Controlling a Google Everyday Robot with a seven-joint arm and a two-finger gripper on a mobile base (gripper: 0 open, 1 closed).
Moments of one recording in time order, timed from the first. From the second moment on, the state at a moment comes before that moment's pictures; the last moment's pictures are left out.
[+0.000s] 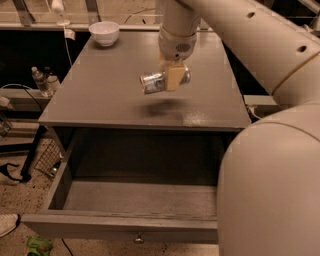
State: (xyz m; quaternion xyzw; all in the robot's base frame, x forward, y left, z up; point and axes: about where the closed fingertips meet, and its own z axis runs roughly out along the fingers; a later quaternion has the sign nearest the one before) arm 0.654 -0.026 0.890 -0.80 0.60 0.00 0.10
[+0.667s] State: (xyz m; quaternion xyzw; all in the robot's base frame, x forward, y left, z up) arm 0.575 -0.092 0.912 -0.73 0.67 0.01 0.10
